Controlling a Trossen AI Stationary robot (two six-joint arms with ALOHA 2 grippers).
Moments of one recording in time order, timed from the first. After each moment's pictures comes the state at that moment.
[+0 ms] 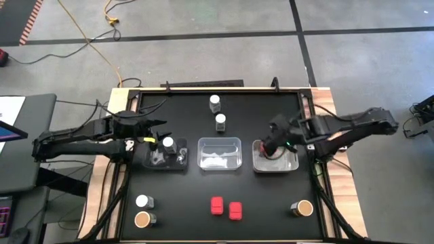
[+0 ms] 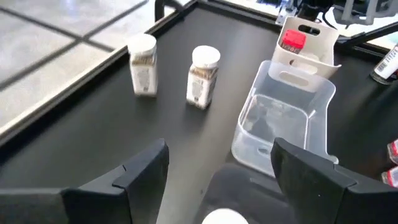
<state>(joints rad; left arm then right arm) 0.20 0.56 0.60 -0.46 -0.17 -0.18 0.18 1.09 1.02 -0.95 0.45 0.91</state>
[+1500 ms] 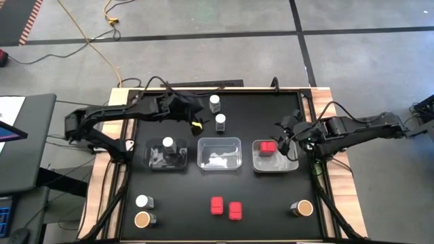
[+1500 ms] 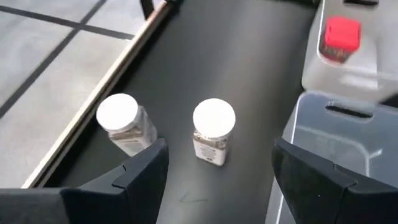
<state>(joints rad) 0.30 1.41 1.14 -0.34 -0.10 0.02 0.14 0.76 0.76 -0.73 0.52 0.38</state>
